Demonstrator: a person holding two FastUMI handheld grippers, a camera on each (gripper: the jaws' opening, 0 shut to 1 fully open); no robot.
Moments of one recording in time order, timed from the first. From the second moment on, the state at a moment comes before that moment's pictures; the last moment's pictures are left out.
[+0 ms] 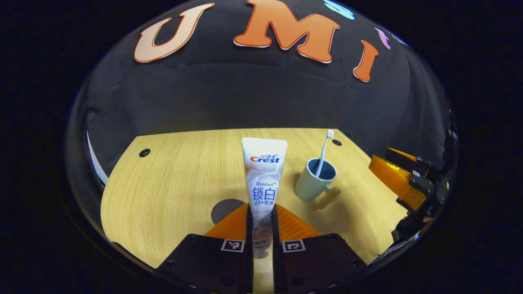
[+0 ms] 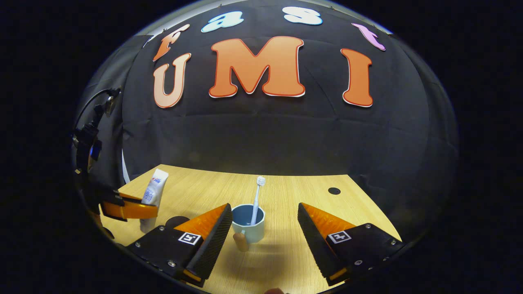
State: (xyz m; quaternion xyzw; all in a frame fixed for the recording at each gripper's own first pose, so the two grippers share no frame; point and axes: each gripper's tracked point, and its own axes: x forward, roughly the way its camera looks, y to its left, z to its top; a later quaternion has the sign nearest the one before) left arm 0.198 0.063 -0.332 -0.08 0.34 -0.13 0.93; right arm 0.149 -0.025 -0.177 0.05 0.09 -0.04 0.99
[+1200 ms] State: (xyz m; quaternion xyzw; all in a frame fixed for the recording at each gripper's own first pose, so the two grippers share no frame) left arm 0.325 -0.077 -0.292 -0.16 0.13 -0.20 0.96; right arm 0.099 -0.064 -0.177 0.05 0.05 -0.07 0.99
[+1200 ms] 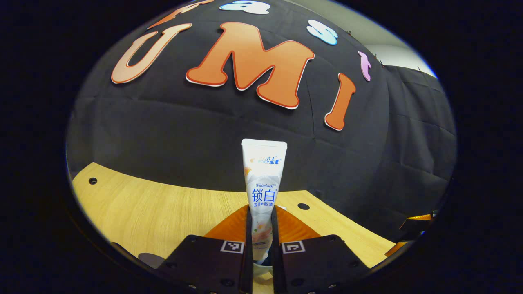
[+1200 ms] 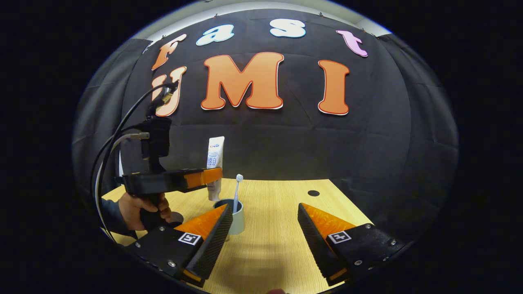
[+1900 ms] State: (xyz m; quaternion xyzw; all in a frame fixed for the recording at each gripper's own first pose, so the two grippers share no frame) left arm 0.315 -0.102 -0.359 -0.10 0.15 -0.21 0.96; right arm 0.106 -0.069 -0.209 0.05 0.07 -0.07 0.99
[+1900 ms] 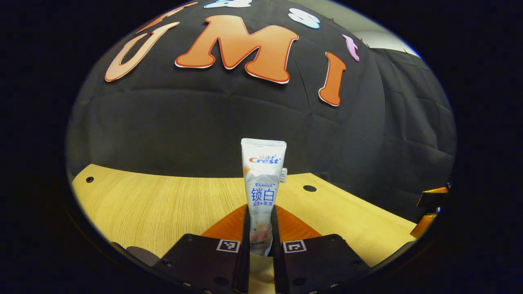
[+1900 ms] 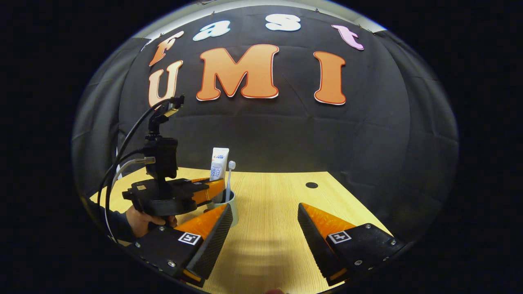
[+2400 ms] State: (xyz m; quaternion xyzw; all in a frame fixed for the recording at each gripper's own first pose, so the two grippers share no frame) left arm 0.286 -0.077 -0.360 -0.07 0.15 -0.22 0.96; right arm 0.106 -0.075 -0.214 0.06 0.08 -0.08 0.99
